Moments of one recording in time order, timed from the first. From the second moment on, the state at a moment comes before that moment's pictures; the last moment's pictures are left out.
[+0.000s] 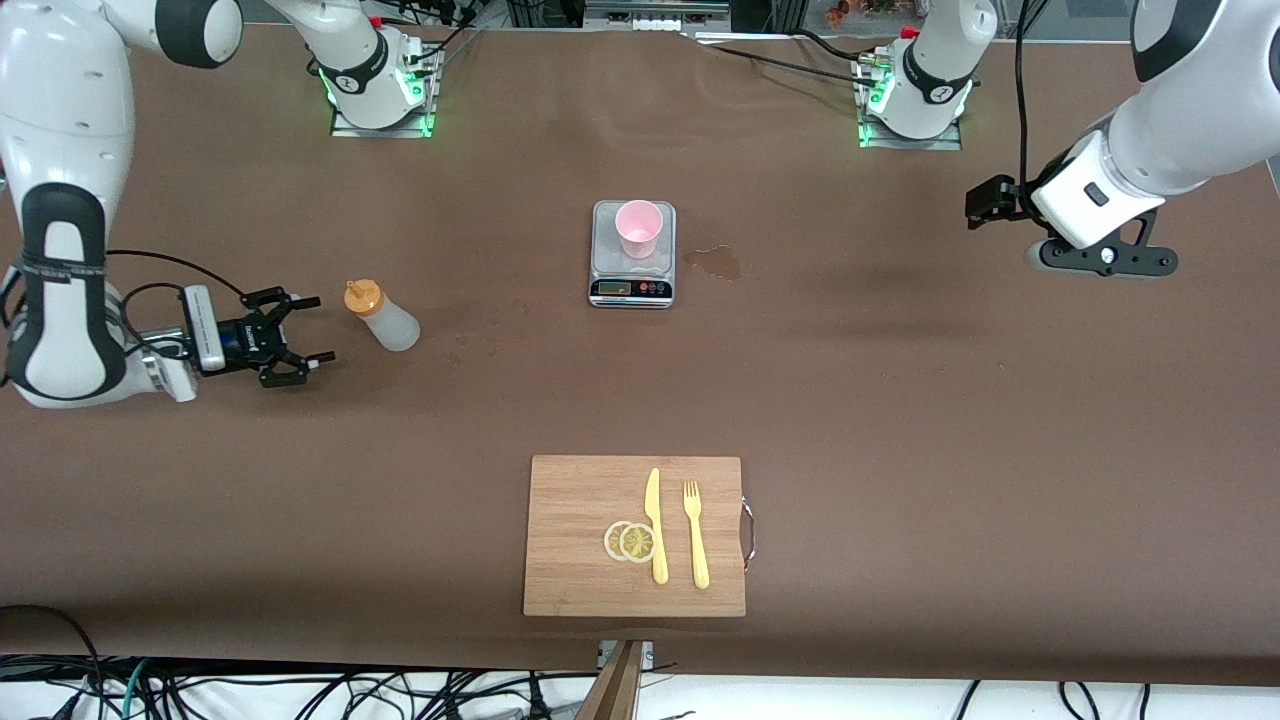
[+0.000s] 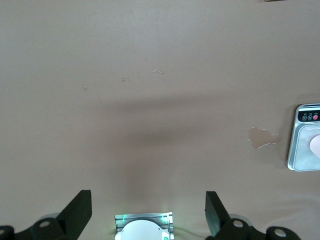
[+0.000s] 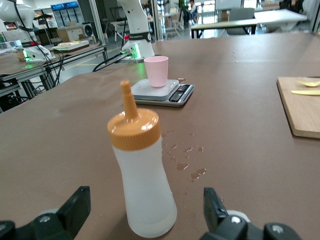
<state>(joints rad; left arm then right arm) -0.06 0.00 -0.12 -1.72 -0.04 1.48 -0.10 0.03 0.75 -0.42 -1.60 0.95 1.28 -2.51</state>
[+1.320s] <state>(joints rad) -0.04 -0.01 -0.14 -1.69 -0.04 1.49 -0.10 0.19 -0.07 -0.27 -1.75 0.17 1.57 -0.61</state>
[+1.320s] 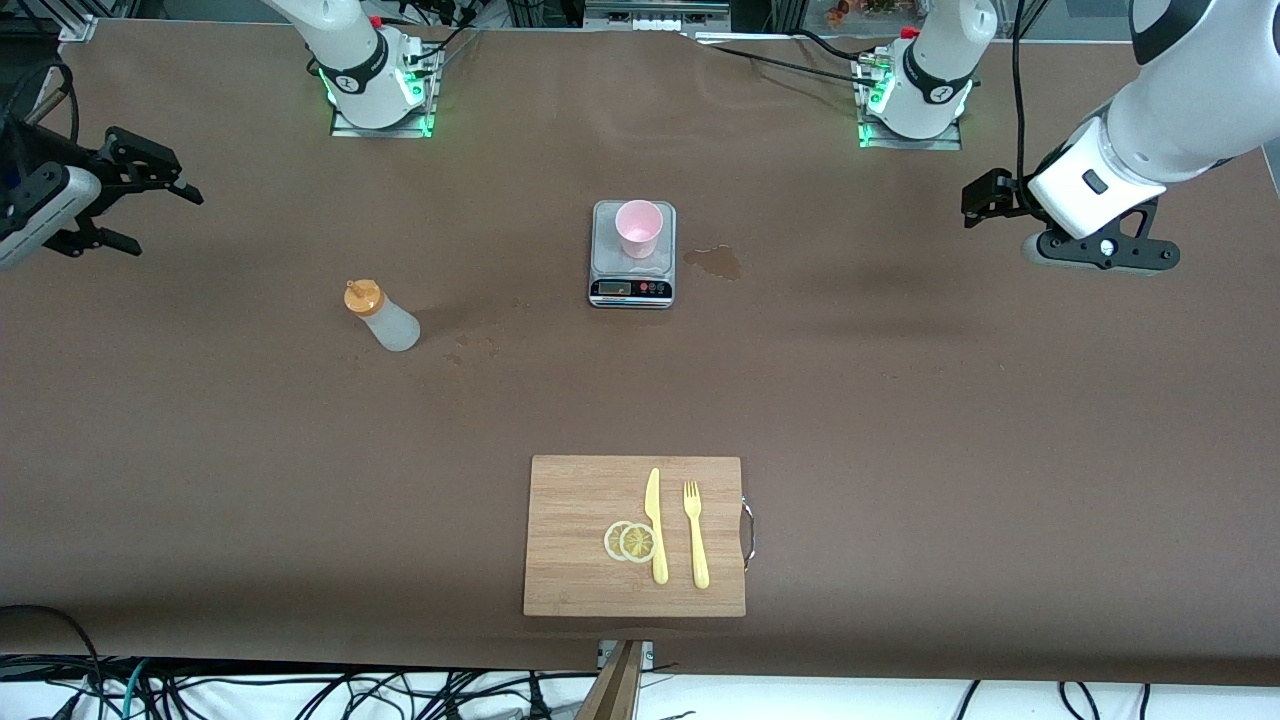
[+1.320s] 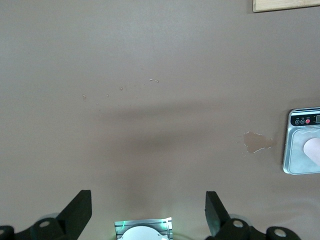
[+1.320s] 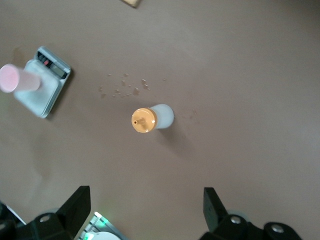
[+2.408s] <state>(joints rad) -0.04 -0.01 -0.14 -1.69 -0.04 1.49 -0.10 0.26 -0.09 -0.23 -1.70 0.01 1.54 -0.18</state>
